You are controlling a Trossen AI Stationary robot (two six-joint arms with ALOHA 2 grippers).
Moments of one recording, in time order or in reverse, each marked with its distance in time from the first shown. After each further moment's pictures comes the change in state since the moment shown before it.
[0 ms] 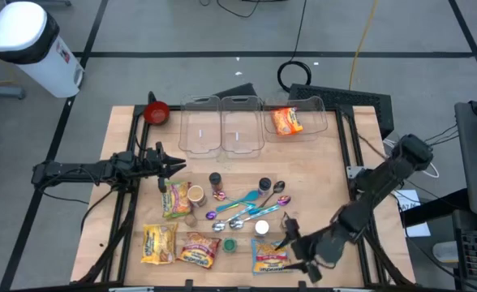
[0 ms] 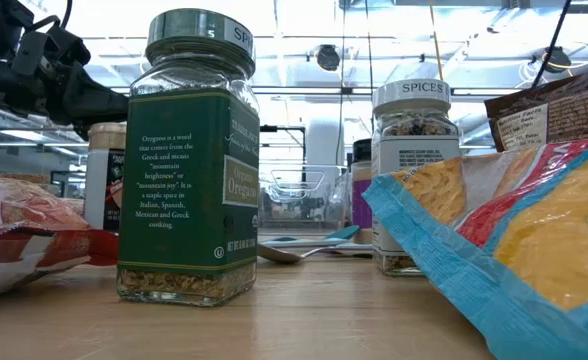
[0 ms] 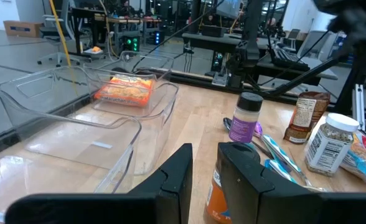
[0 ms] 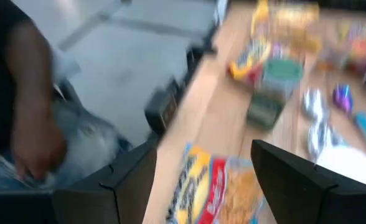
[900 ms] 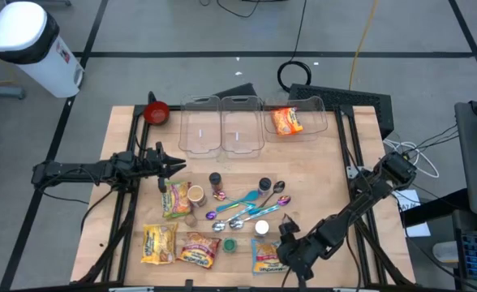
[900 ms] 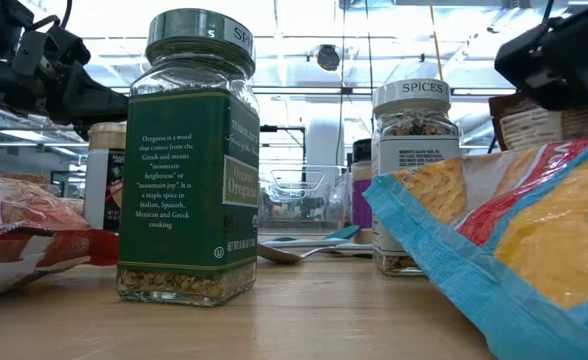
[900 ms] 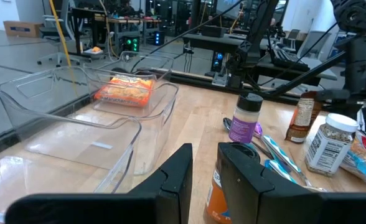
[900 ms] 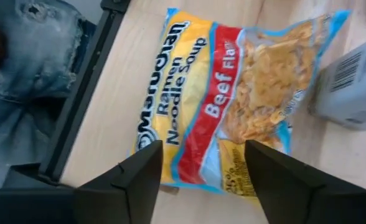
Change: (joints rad) left arm 0.000 0.000 0.000 0.000 0.001 0.000; right arm -0.042 0.264 0.138 -0.340 -0.175 0.110
